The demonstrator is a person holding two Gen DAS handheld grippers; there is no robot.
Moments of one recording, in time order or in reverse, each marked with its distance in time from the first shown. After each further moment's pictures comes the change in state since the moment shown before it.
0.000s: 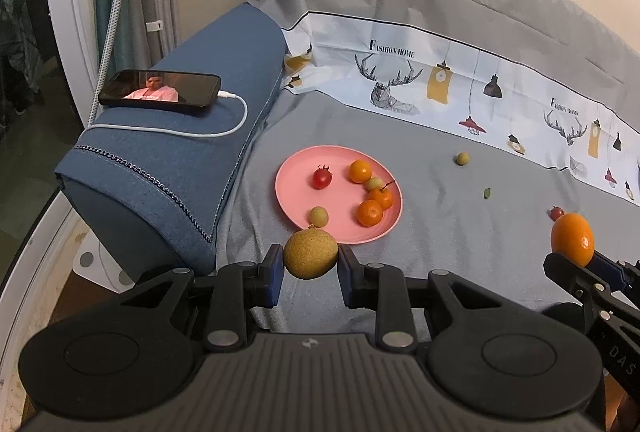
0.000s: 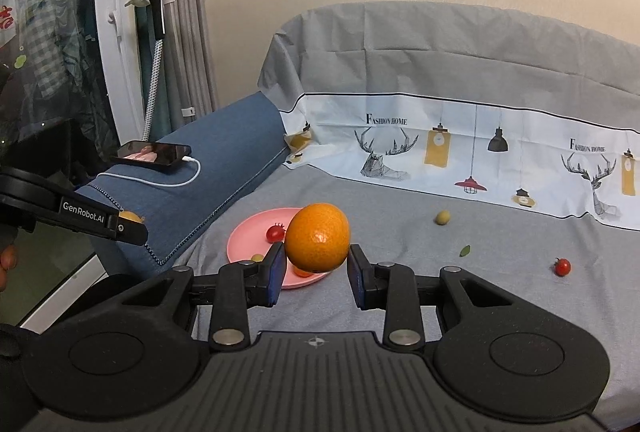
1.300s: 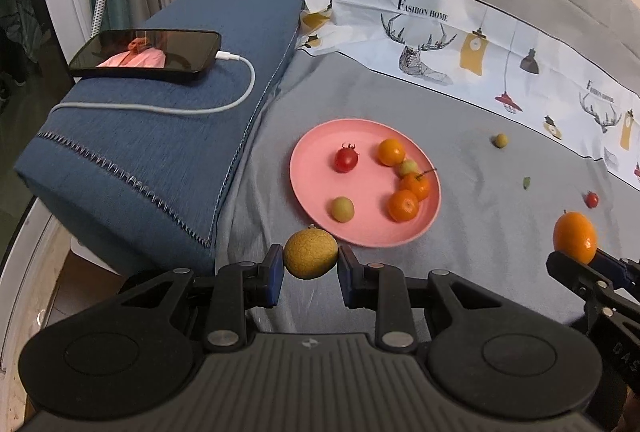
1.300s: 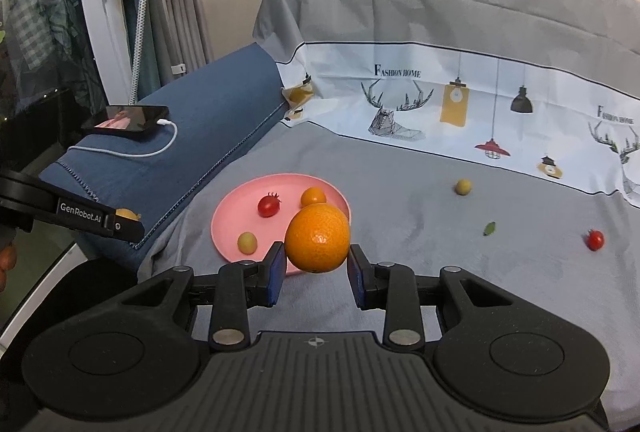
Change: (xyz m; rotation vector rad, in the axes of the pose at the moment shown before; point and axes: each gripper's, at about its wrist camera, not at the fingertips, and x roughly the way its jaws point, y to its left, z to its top) left arm 0.092 0.017 0.028 -0.024 0.137 0.036; right arm 0.093 -0.003 0.012 0.011 0.157 0.019
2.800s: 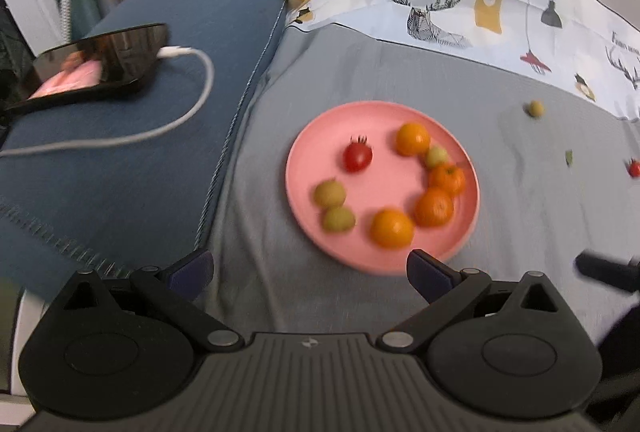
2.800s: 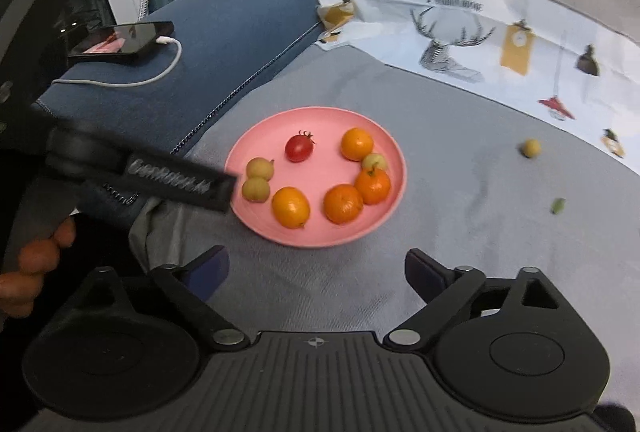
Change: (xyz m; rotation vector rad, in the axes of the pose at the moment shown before) left arm 0.070 -0.016 0.022 0.124 0.066 0.076; right arm 0.083 0.026 0.009 -0.065 0.234 0.047
